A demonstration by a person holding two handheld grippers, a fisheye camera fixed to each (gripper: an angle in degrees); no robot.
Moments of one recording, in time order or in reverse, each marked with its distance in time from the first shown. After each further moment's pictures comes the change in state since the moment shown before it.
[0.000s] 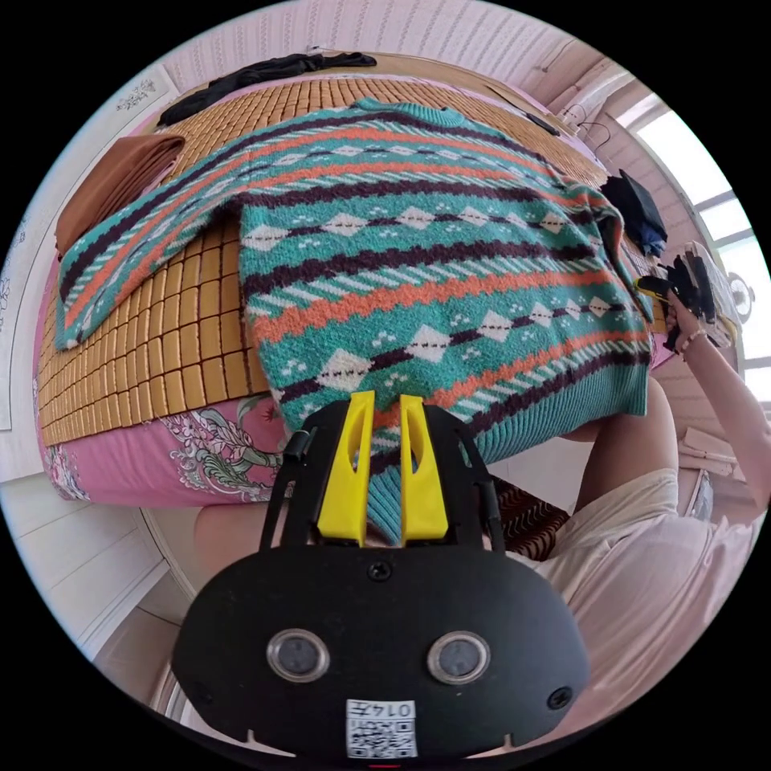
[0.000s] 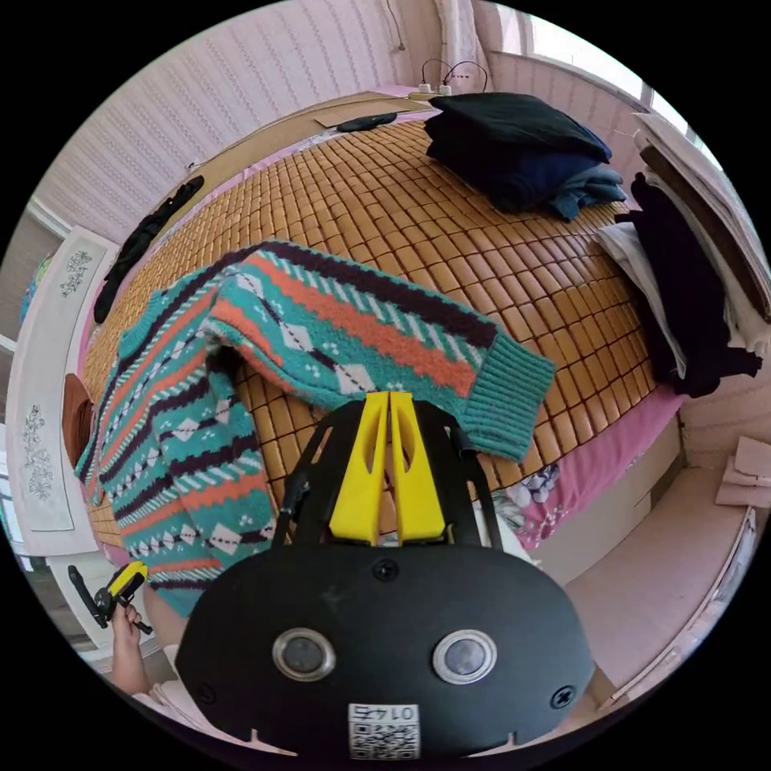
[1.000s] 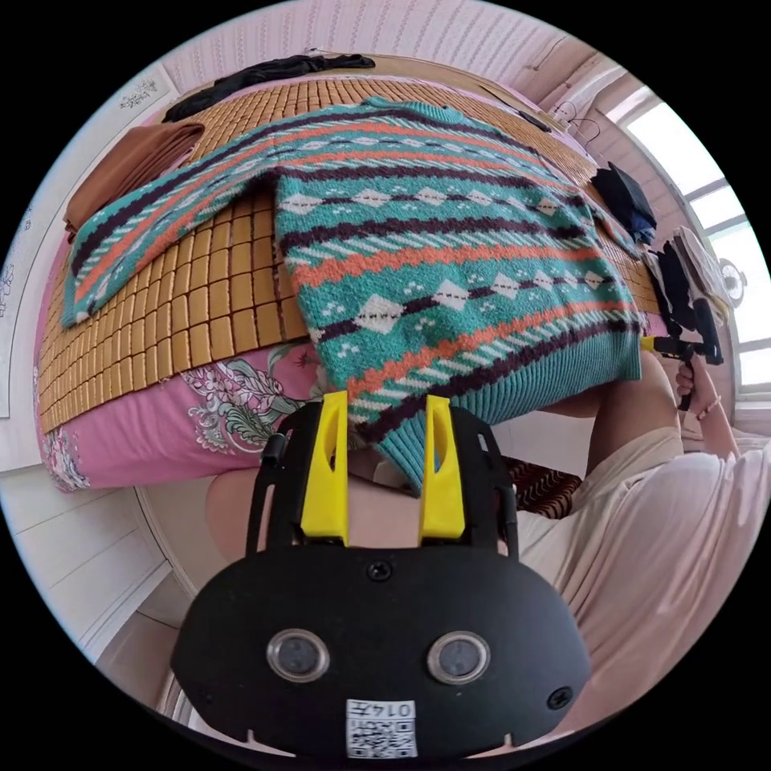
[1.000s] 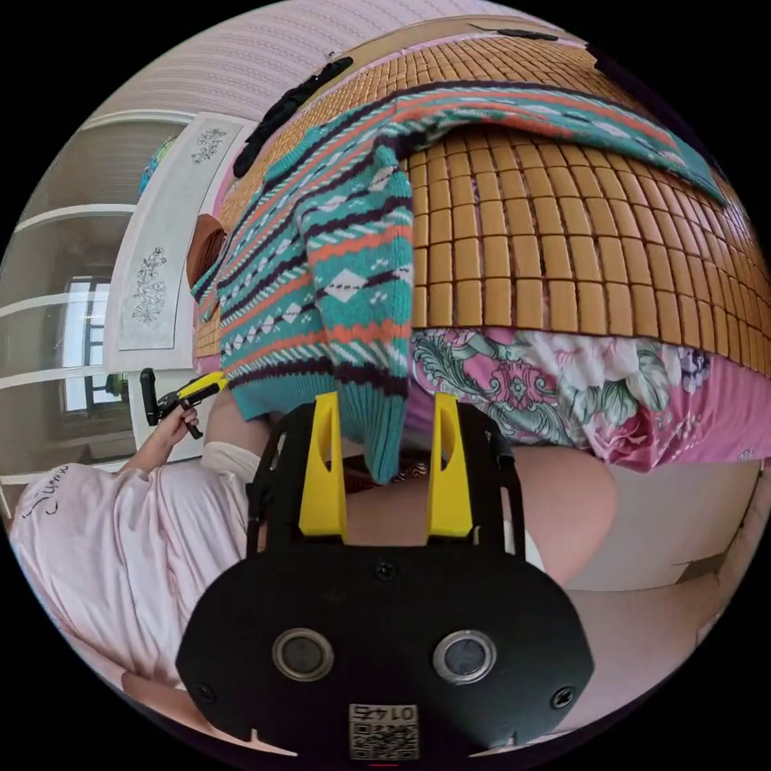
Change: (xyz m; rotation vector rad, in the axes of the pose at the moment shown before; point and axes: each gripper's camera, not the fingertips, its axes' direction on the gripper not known) left arm 0.001 0.021 -0.009 0.003 -0.004 0.022; right arm 0.007 0.114 0.029 -0.372 -0.474 -0.360
